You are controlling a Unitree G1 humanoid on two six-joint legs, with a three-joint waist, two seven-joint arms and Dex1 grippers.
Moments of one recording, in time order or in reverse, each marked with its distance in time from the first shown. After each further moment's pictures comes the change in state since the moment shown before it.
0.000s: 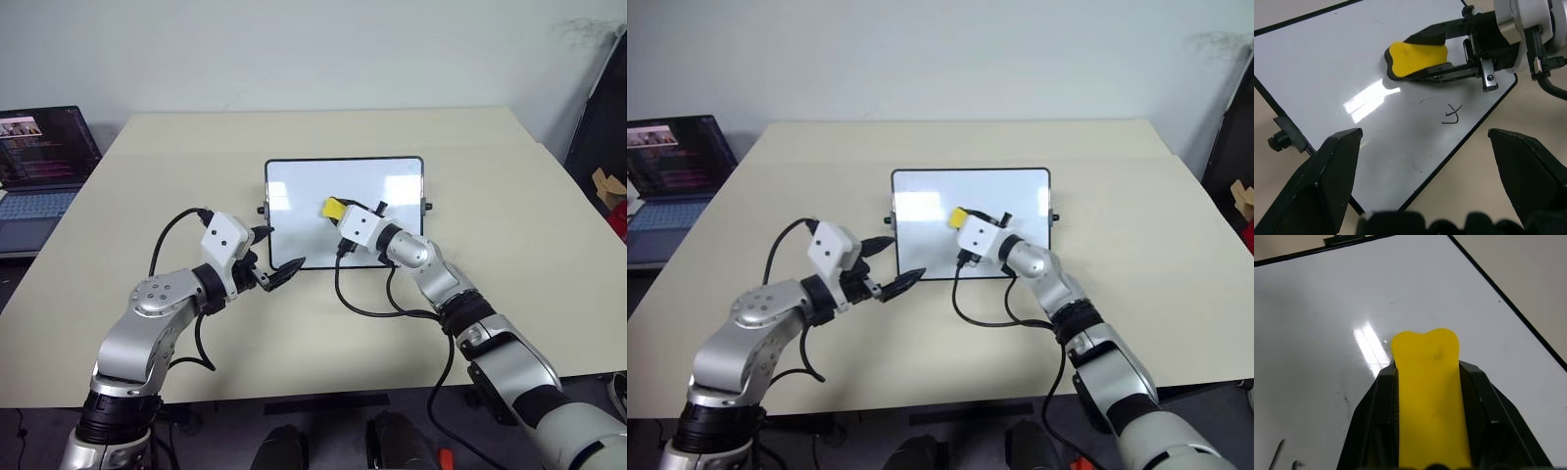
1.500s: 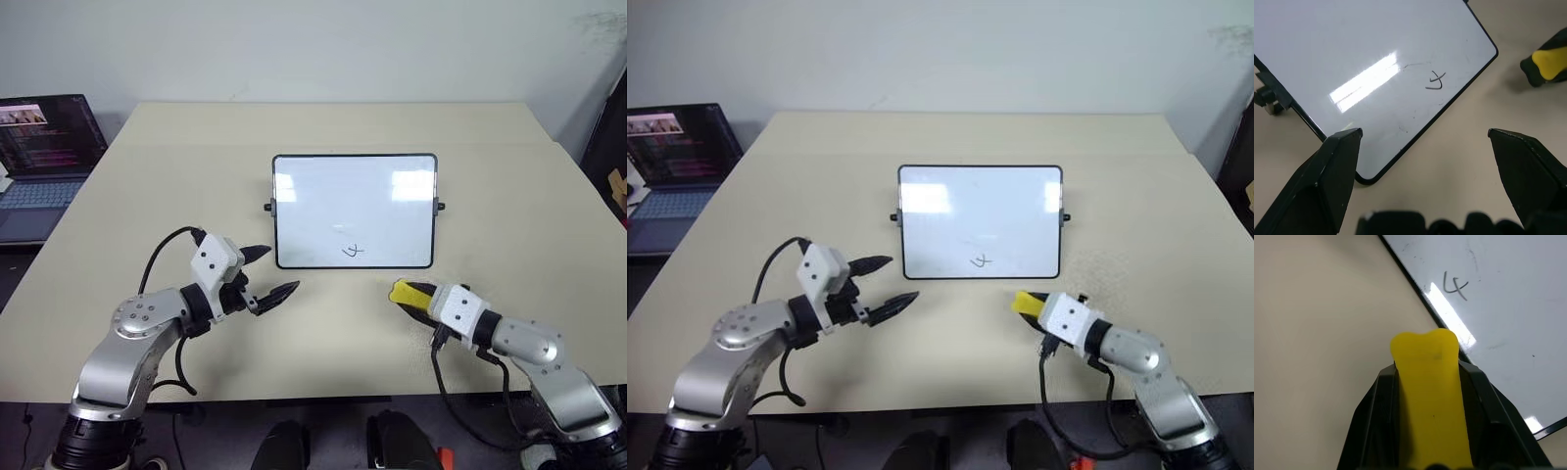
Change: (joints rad) left arm 0.133 0.051 0.034 -0.033 -0.036 -0.089 -0.106; right arm 0.836 -0.424 -0.185 -1.084 0.286 0.366 0.328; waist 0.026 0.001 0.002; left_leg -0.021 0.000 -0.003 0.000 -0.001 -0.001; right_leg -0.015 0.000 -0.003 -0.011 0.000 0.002
